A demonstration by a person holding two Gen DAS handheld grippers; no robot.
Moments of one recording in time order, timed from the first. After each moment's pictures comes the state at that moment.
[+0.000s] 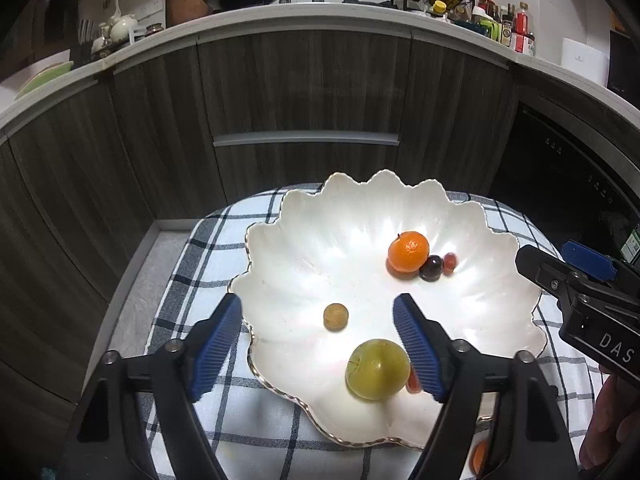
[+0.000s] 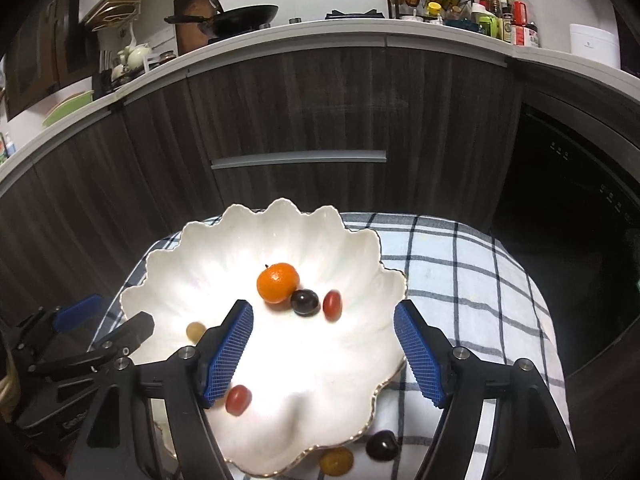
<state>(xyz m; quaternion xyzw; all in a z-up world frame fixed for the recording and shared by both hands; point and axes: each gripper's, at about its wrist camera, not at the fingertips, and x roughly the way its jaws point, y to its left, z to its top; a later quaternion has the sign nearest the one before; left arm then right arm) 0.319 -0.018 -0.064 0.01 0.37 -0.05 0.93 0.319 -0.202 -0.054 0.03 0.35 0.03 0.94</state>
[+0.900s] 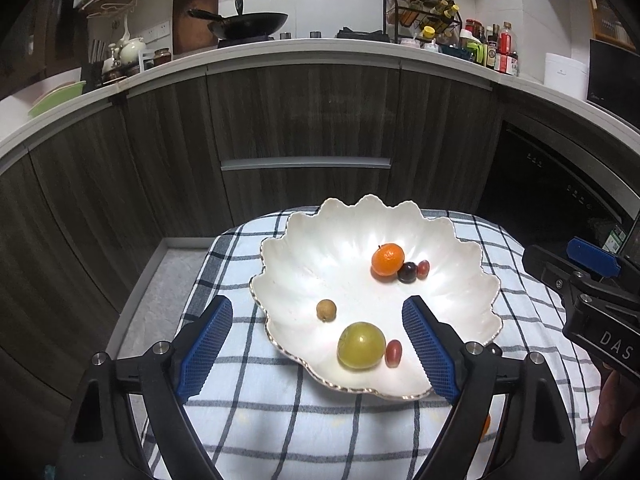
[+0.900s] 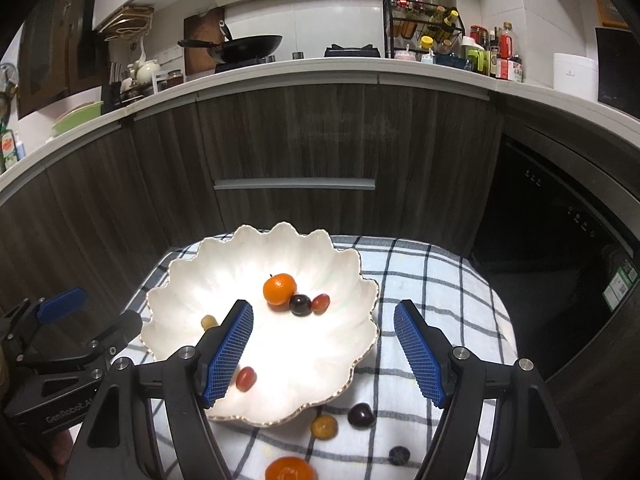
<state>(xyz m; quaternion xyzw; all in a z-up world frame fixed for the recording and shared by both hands) 0.259 -0.015 -0.023 0.02 0.34 -0.05 0.94 0.259 -0.206 -0.013 0.01 0.30 0.02 0.95</state>
